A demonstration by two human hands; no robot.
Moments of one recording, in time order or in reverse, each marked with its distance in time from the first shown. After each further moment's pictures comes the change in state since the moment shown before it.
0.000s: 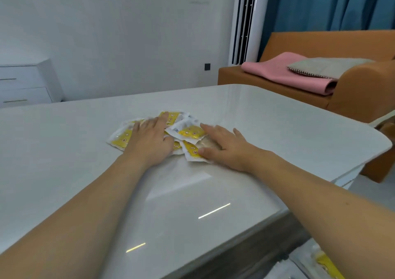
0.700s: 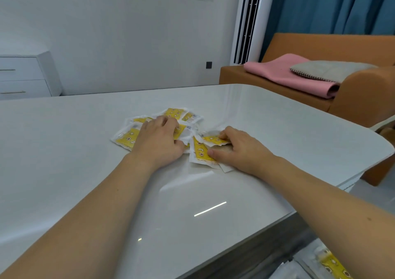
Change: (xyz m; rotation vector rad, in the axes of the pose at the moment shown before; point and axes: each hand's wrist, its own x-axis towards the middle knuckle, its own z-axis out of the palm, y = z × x) left_hand -0.004 -0.002 -0.001 -0.026 0.065 0.057; right_hand -0.007 -0.010 -0.003 -0.015 0.133 0.117
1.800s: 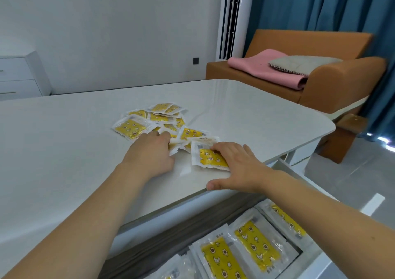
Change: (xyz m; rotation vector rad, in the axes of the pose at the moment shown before) left_hand -0.100 0.049 -0.050 0.107 -0.176 0.014; right_hand -0.135 -0.008 -0.021 -0.167 -0.189 -0.093
